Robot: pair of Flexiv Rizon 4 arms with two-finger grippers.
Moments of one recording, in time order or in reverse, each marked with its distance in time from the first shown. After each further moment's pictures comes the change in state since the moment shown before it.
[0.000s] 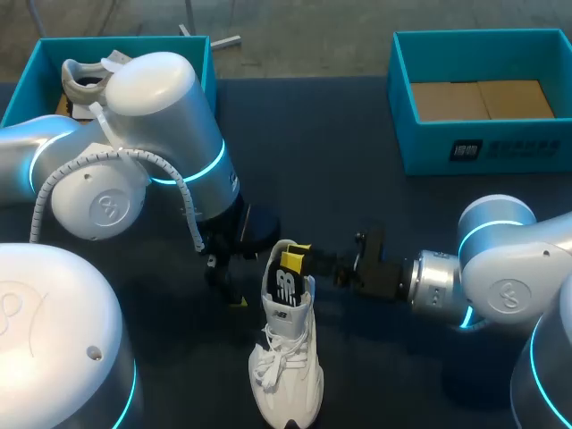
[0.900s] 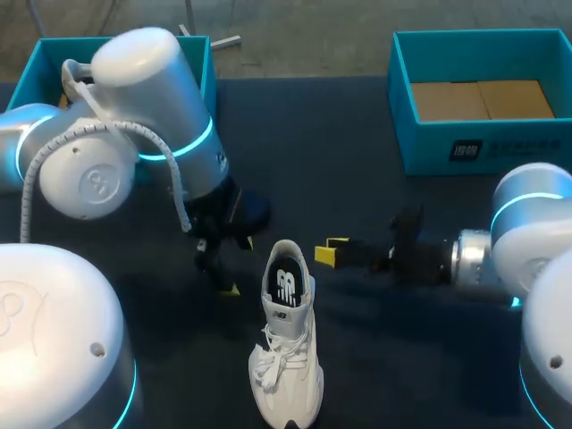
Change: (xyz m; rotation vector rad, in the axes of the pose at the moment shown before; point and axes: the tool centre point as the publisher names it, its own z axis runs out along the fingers) left arm -0.007 0.007 -0.025 0.030 0.049 0.041; right arm -0.008 0.018 -0.060 0.154 -0.148 0.051
